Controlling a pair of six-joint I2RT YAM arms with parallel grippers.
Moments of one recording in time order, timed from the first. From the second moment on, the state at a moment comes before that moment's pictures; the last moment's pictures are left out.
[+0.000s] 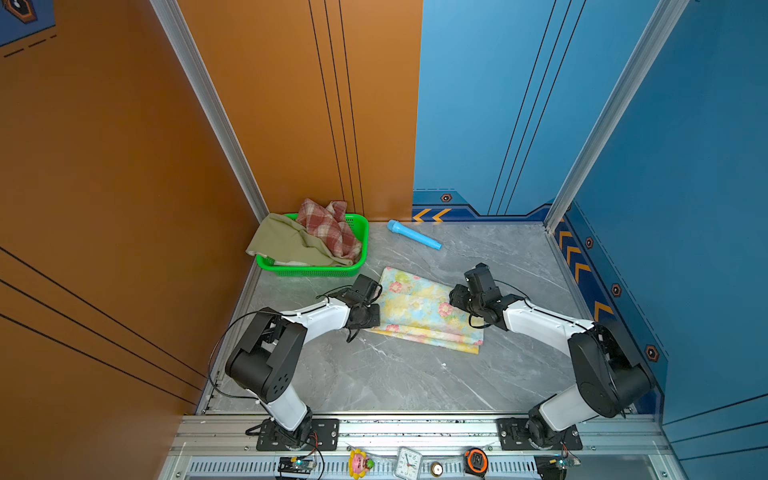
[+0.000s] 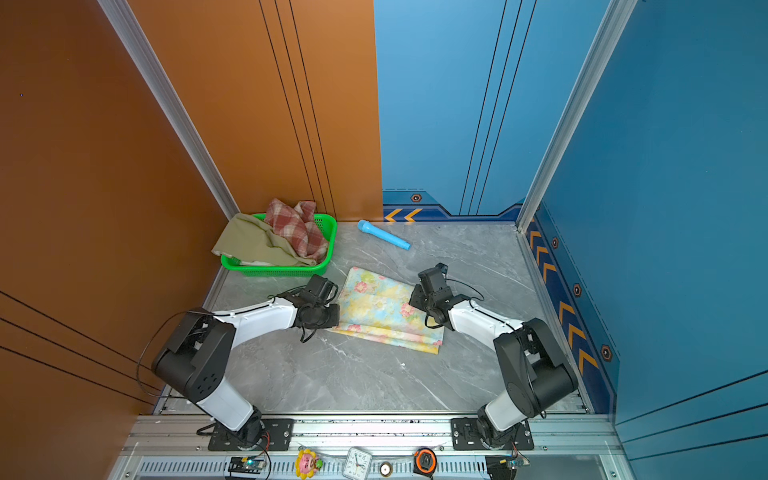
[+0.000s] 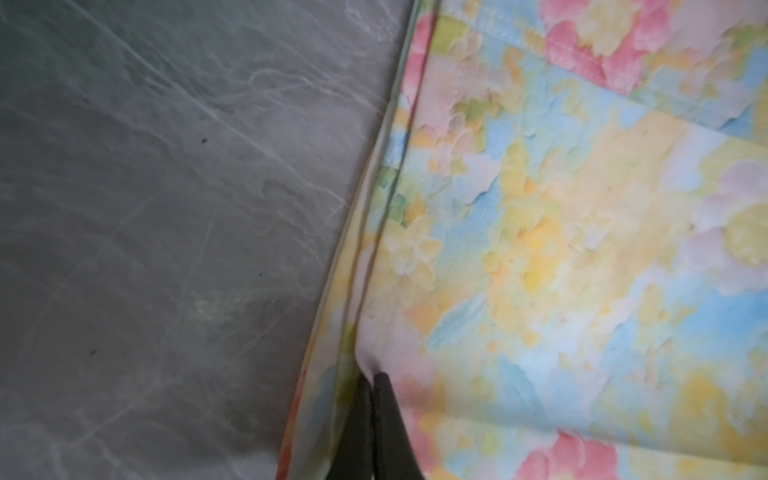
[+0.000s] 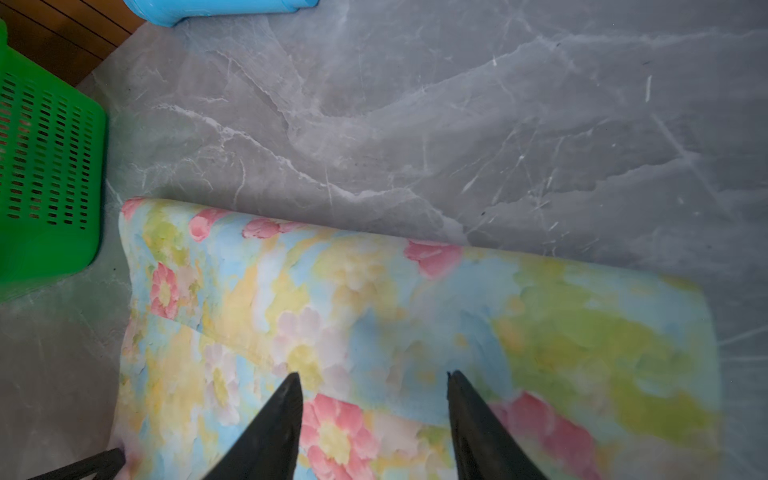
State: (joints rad) left arm -0.48 1.65 0.88 -0.36 0.00 -0.53; right arm 0.45 1.57 0.79 -0.07 0.08 0.76
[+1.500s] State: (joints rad) left arm -0.43 1.55 0.81 -0.39 -0.01 -0.54; right arm 0.81 1.47 0.49 0.08 0.48 0.87
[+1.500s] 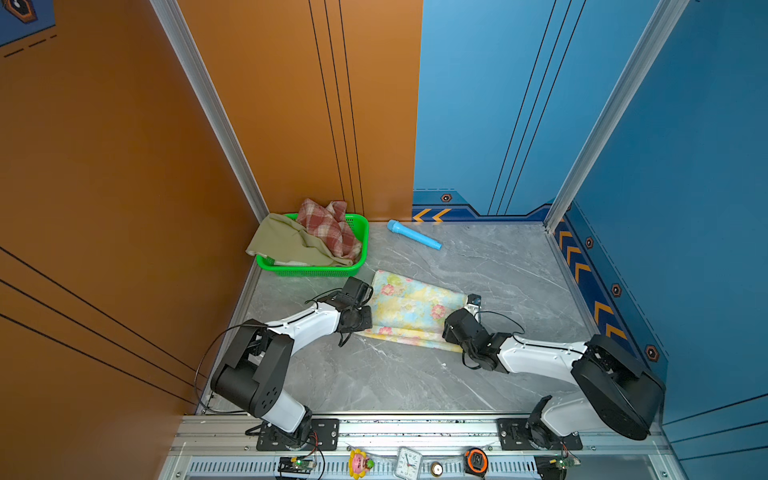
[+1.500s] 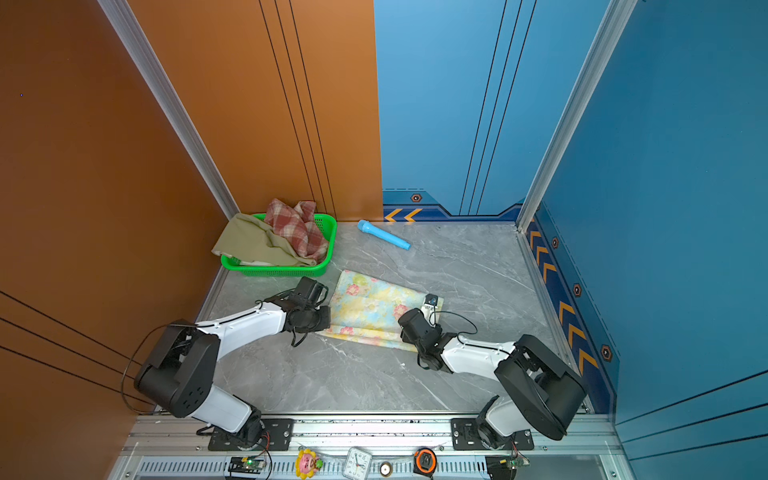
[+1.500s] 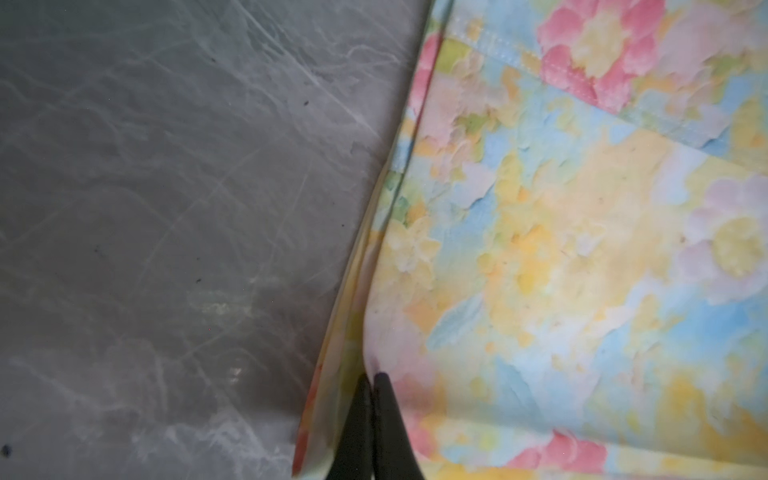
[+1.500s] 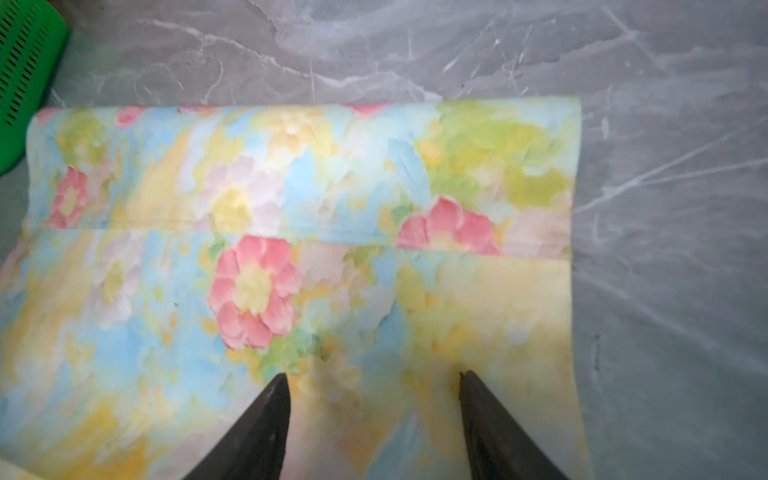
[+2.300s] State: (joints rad) left arm -0.62 1.57 1.10 -0.35 -0.05 -0.59; right arm 0.94 1.48 0.39 0.24 0.64 0.97
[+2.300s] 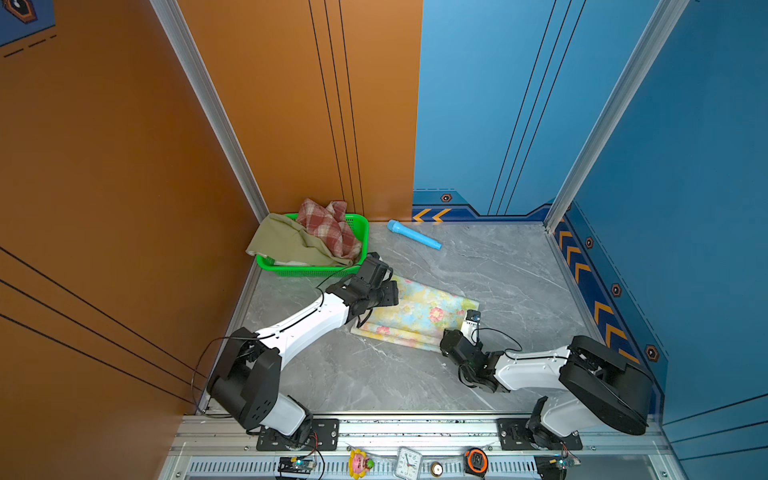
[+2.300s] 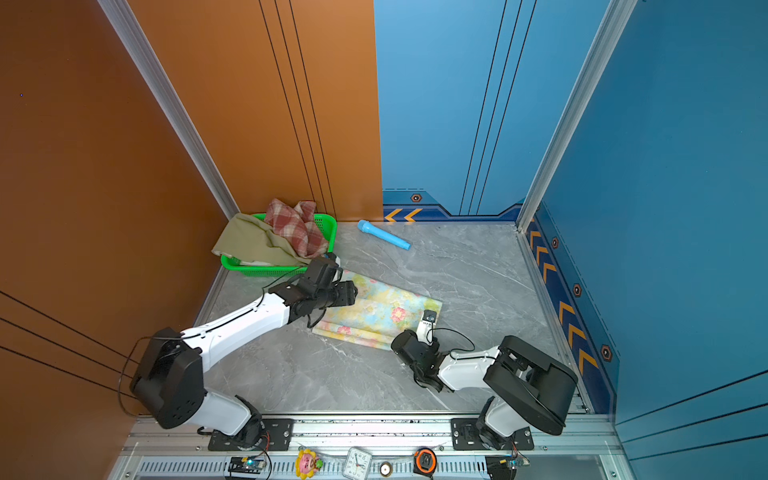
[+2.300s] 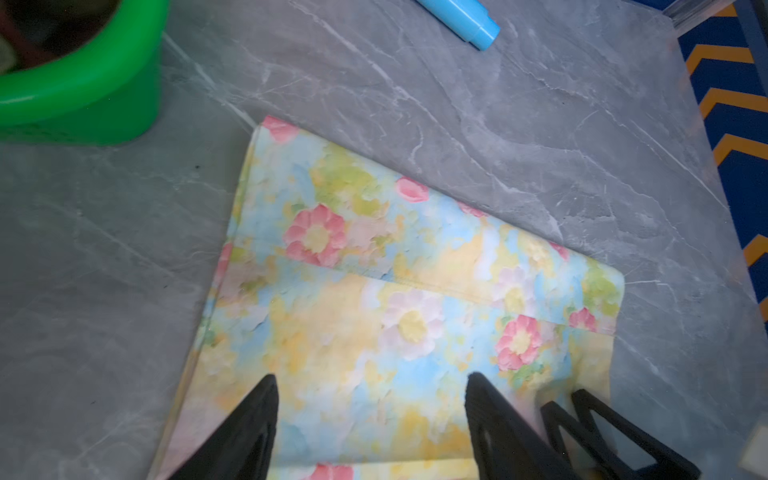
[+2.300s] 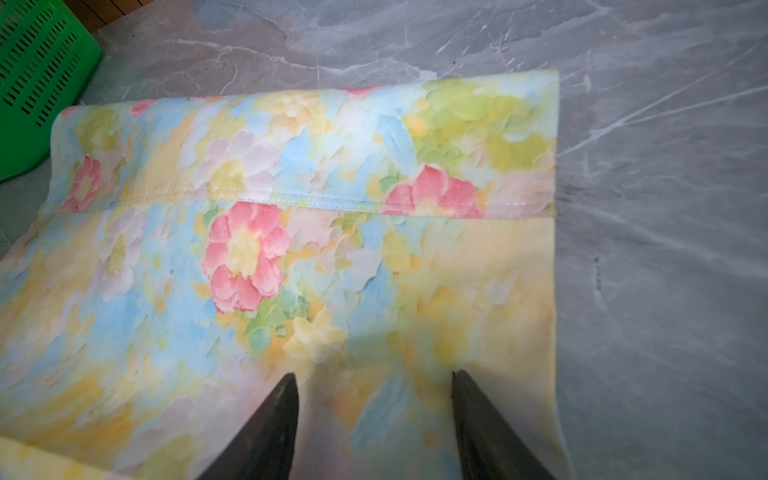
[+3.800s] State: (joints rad) left arm -0.51 2.13 1.26 0.25 0.28 -0.78; right arm 0.90 1.29 0.33 0.07 0.64 1.03
